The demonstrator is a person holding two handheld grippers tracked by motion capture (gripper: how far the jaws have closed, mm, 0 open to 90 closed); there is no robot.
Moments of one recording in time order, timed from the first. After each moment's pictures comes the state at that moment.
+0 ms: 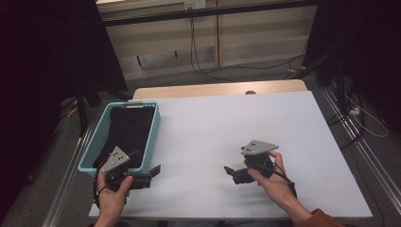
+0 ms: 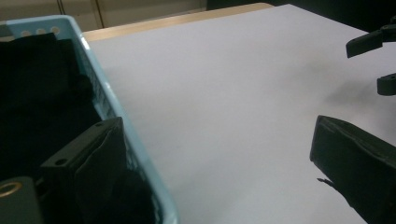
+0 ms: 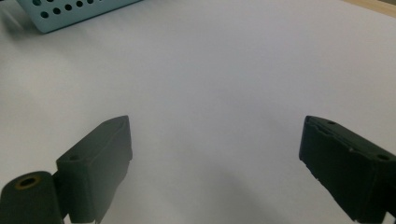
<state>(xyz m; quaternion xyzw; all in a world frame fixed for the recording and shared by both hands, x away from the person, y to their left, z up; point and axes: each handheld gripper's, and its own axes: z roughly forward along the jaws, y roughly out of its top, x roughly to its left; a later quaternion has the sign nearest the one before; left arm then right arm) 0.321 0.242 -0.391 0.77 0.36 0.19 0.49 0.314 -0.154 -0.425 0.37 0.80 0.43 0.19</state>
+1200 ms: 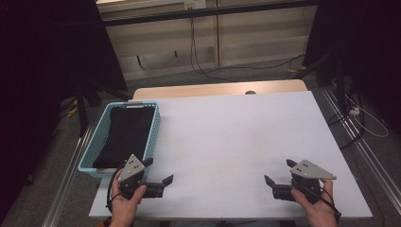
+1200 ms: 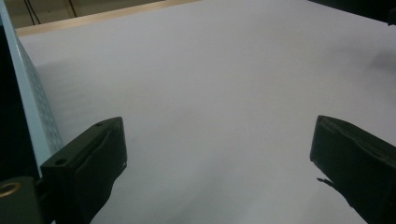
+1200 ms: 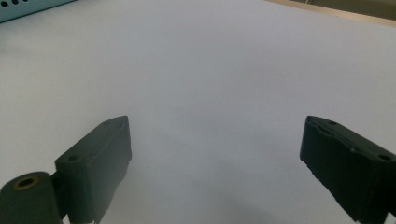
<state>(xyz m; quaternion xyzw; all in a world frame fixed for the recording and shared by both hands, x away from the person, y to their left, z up) 0.306 0.218 -0.414 0.79 0.33 0.17 0.49 0.243 -0.241 -0.437 0.46 0.73 0.43 0.27</state>
